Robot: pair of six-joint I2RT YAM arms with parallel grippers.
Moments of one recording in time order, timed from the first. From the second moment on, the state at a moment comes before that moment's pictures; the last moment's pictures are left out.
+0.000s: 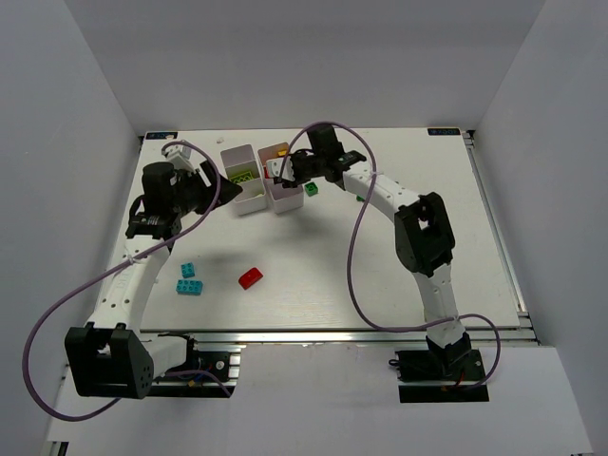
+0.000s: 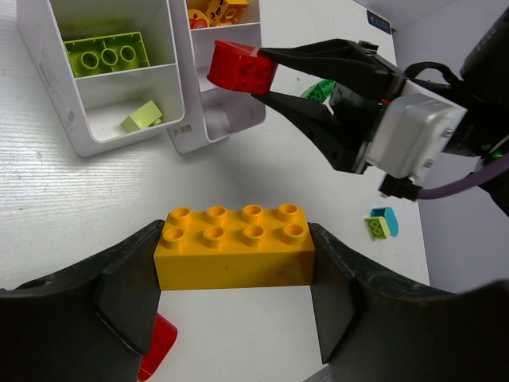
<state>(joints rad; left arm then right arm) -0.05 1.17 0.97 -0.22 0.43 -0.53 0.61 2.20 1.91 -0.30 -0.64 -1.26</state>
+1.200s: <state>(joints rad) -0.12 1.55 1.29 -0.15 0.45 -0.62 0.42 1.94 1.64 -0.09 -0.66 -0.78</state>
